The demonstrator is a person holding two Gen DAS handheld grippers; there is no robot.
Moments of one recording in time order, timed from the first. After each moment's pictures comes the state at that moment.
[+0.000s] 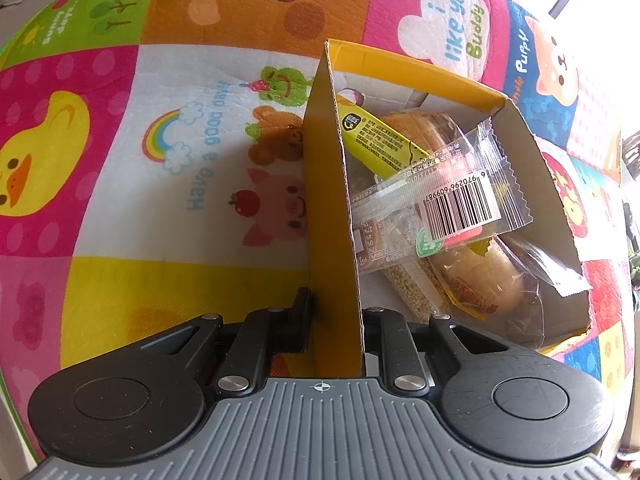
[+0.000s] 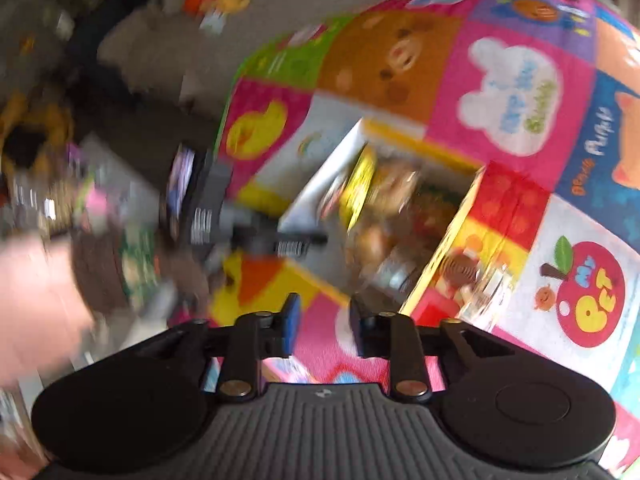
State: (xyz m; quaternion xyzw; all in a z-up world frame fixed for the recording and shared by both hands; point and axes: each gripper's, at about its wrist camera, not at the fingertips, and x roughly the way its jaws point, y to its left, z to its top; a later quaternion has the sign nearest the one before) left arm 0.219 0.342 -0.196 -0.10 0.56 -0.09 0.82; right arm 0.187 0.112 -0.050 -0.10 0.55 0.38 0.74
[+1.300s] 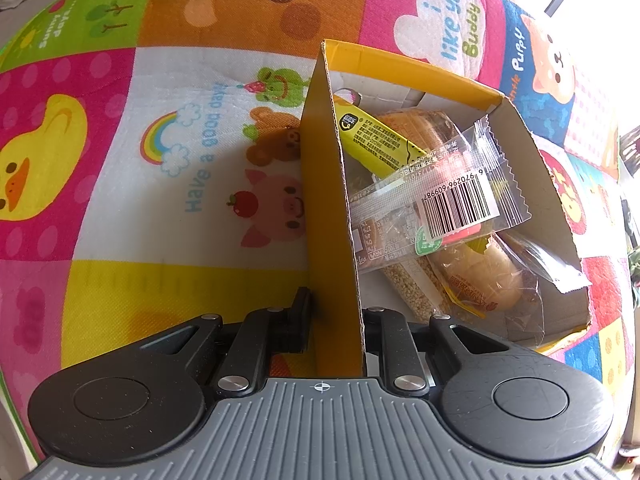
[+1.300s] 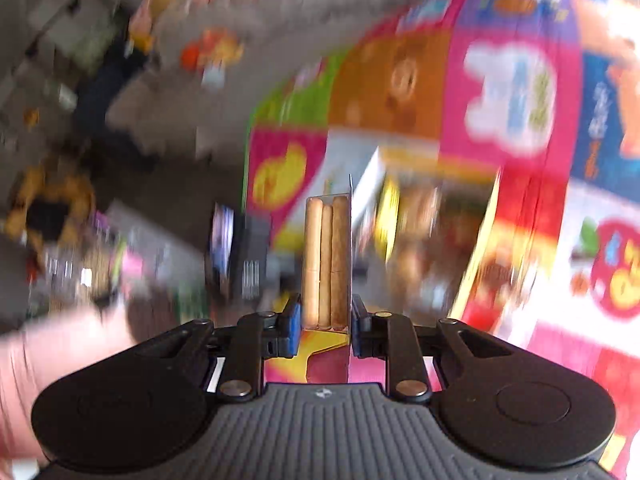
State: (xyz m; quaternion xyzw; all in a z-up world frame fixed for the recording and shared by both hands) left arm 0.216 0.341 -0.196 -0.10 0.55 -0.10 0.82; right arm 0.207 0.095 -0.016 0.05 0.52 0.36 0.77
